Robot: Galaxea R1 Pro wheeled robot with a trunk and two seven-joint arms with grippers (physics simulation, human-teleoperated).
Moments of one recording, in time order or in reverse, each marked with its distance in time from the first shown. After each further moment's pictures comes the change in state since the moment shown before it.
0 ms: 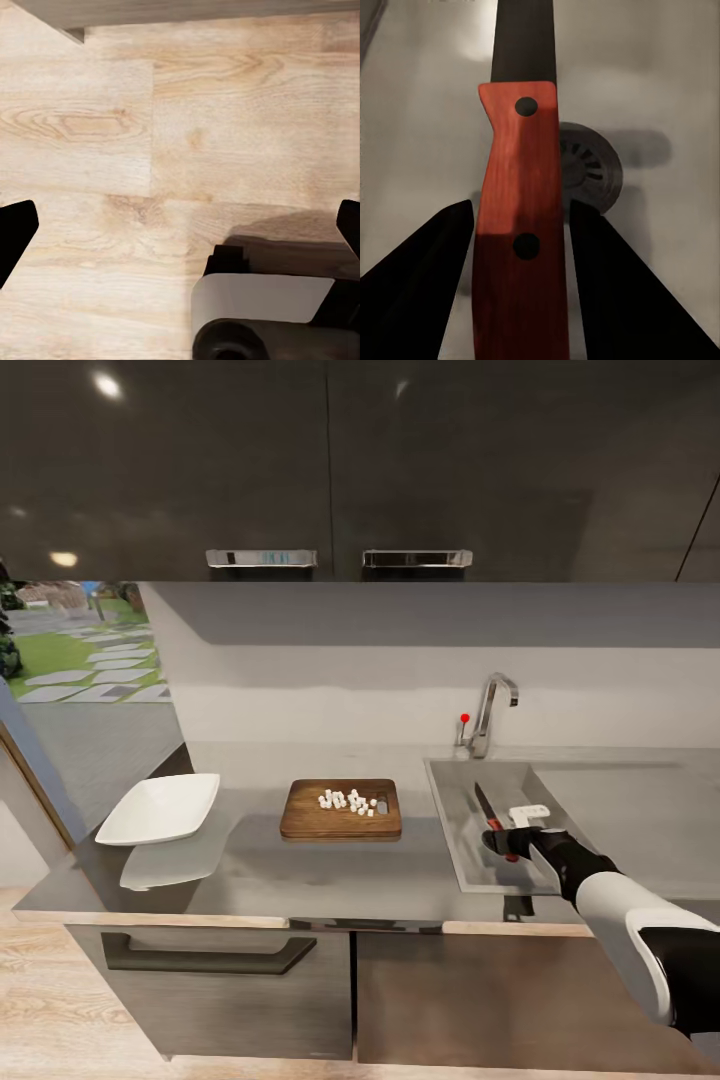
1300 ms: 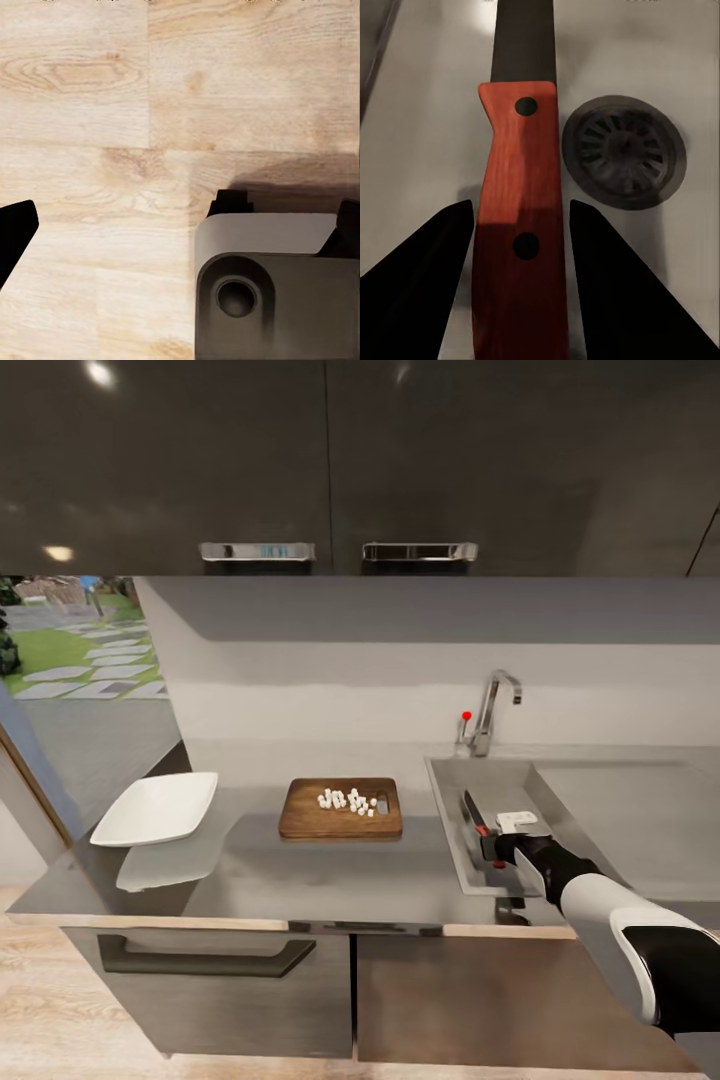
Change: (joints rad) left arm 0.056 0.002 0.001 0.000 0.000 0.048 -0.001; right arm 0.000 0.047 -0.001 0.034 -0.010 0.007 -0.030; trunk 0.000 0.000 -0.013
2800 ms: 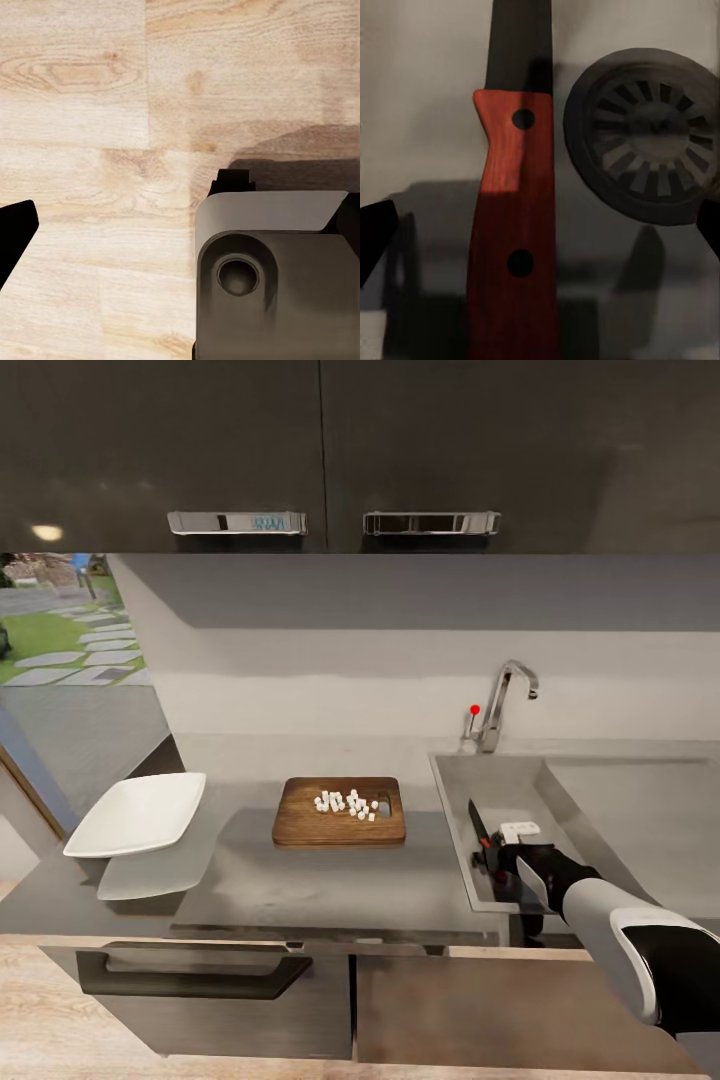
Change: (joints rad) left arm 0.000 0.002 0.000 0.000 0.000 0.000 0.000; right arm 0.000 -0.005 -0.001 0.060 -0.004 -0.009 -0.011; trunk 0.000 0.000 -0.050
